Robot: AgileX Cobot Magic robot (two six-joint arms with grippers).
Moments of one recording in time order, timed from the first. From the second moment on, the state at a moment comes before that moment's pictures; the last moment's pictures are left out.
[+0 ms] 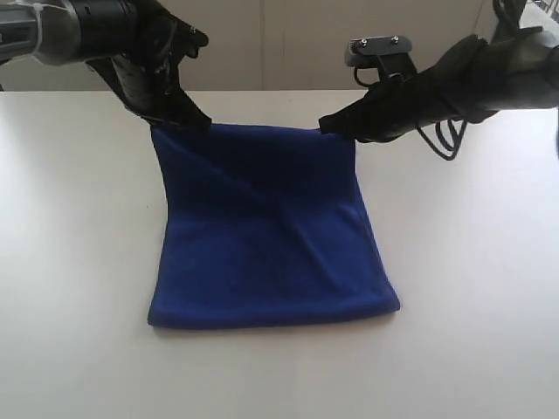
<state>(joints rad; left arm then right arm) -0.49 2.06 -1.75 0.48 0.88 -0.22 0.11 2.01 -1.37 0.79 0.29 -0.76</state>
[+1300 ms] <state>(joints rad) -0.40 1.77 -1.24 0.55 0.24 -0.42 0.11 1.80 -1.14 0.76 0.11 -0.86</state>
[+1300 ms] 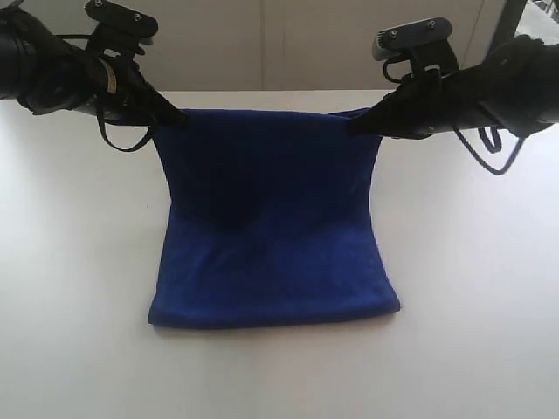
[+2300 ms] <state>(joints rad) -0.31 2.09 -1.35 0.56 -0.02 -0.35 0.11 2.19 -1.41 0.76 0.00 -0.86</state>
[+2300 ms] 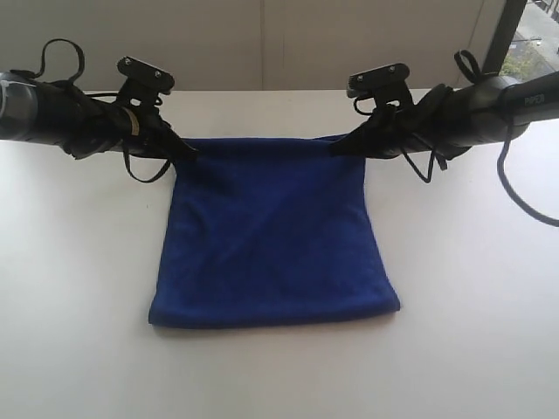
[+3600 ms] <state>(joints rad) -0.37 2.06 -1.43 0.55 0.36 -0.41 0.11 2.18 -1.50 0.77 0.40 -0.77</state>
